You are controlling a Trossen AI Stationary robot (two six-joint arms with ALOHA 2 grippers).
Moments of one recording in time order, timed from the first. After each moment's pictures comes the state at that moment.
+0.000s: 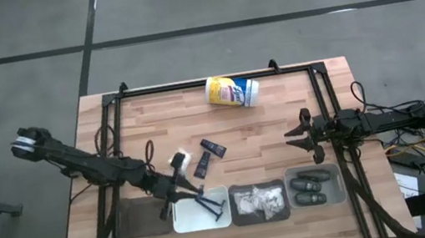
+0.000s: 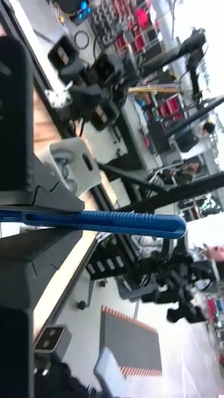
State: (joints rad) left arm -0.38 1.13 0.57 0.58 0.02 0.31; right arm 0.06 0.07 0.01 0.02 0.05 0.21
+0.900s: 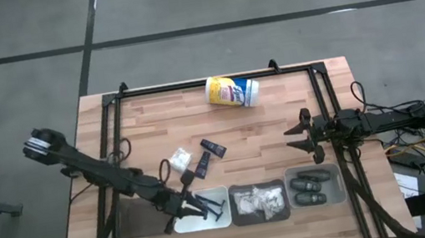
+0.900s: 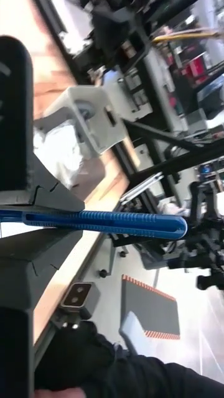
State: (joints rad) left arm -0.48 1.33 0.57 0.65 0.01 0.27; right arm 0.06 0.07 0.01 0.02 0.05 0.21
